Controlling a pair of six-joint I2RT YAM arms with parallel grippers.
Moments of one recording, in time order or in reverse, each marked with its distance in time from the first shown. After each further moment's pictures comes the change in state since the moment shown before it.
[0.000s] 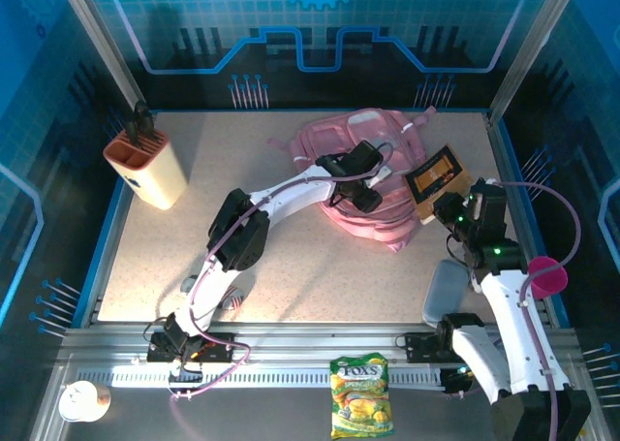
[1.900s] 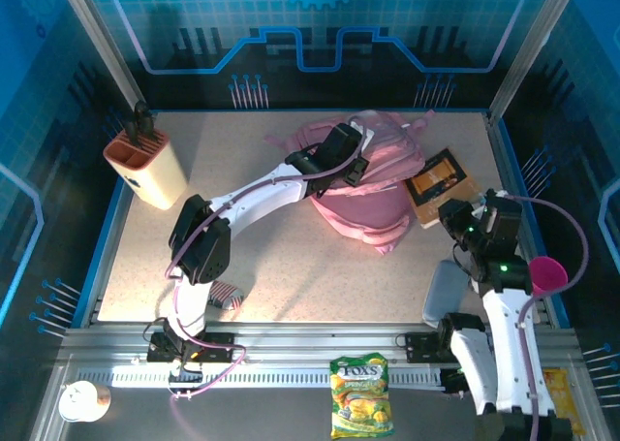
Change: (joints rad) left arm 0.035 -0.309 -0.271 0.309 -0.164 -0.176; right arm -0.122 -0.100 -0.090 0.056 -0.240 0.107
